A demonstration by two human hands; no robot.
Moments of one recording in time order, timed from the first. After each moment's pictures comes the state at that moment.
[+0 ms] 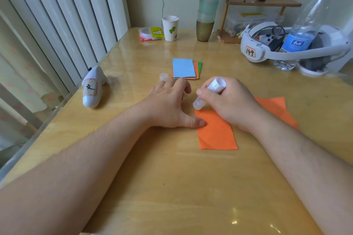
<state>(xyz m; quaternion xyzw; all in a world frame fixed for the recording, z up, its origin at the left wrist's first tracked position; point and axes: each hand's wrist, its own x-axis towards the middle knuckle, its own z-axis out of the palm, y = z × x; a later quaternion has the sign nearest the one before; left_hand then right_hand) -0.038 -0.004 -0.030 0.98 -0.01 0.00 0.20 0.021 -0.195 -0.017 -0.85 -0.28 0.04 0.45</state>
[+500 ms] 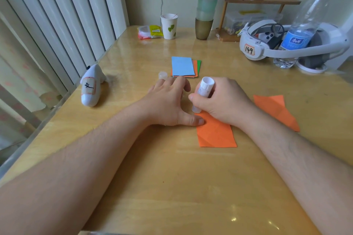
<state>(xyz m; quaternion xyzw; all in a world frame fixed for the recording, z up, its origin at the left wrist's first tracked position) -0.038 -0.005 -0.028 0.98 -0.01 0.00 0.19 0.015 -0.183 -0.012 -0.89 -0.29 0.01 0.36</state>
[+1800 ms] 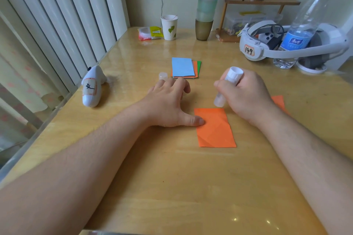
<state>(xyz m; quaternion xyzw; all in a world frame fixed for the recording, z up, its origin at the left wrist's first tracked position) -0.039 -0.004 -0.030 0.98 0.00 -0.01 0.18 0.026 -0.212 -0.006 -0.86 -0.23 -0.07 0.44</state>
